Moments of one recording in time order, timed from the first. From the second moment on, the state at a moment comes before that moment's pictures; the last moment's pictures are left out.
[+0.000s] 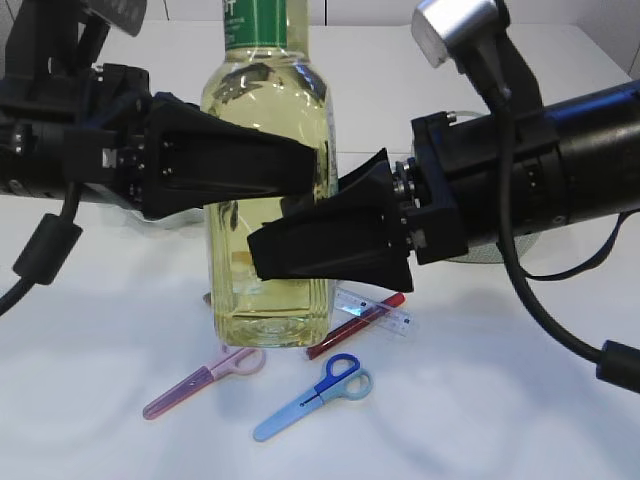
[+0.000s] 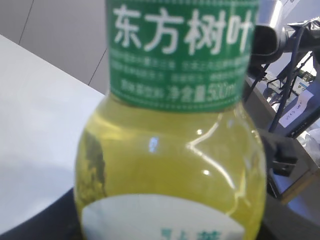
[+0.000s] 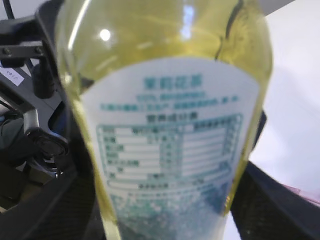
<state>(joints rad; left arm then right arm) -0.34 1.53 -0.89 -1.69 1.18 1.58 0.38 1.47 -0.90 1.51 1.08 -1.54</state>
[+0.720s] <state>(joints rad) -0.34 1.53 -0.91 -1.69 1.14 1.56 0.39 1.47 -0.90 1.25 1.06 -1.27</state>
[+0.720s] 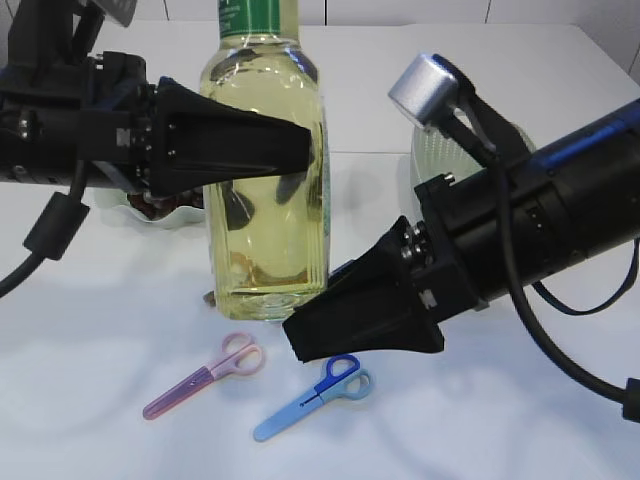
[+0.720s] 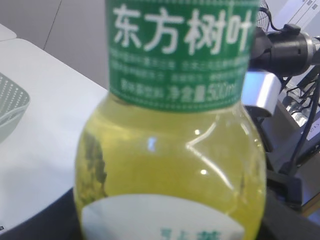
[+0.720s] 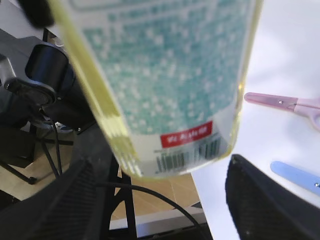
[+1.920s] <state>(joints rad) -0.31 1.53 -0.94 -1.39 0.96 1.39 0.39 1.47 -0.90 0.10 0.95 -0.22</state>
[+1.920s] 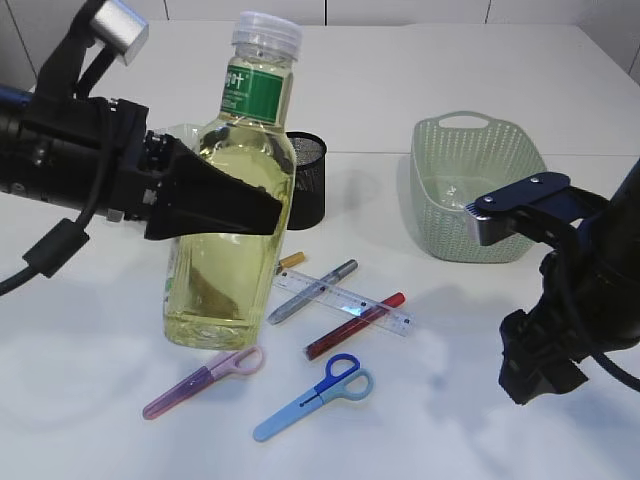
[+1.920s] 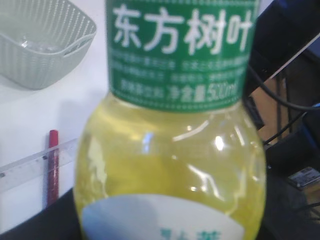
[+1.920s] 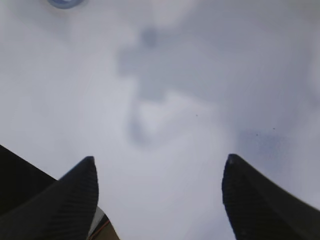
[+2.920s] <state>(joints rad) -0.29 1.53 -1.10 -0.24 0.87 0.17 0.39 1.47 -0.90 -0.04 1.06 -0.17</state>
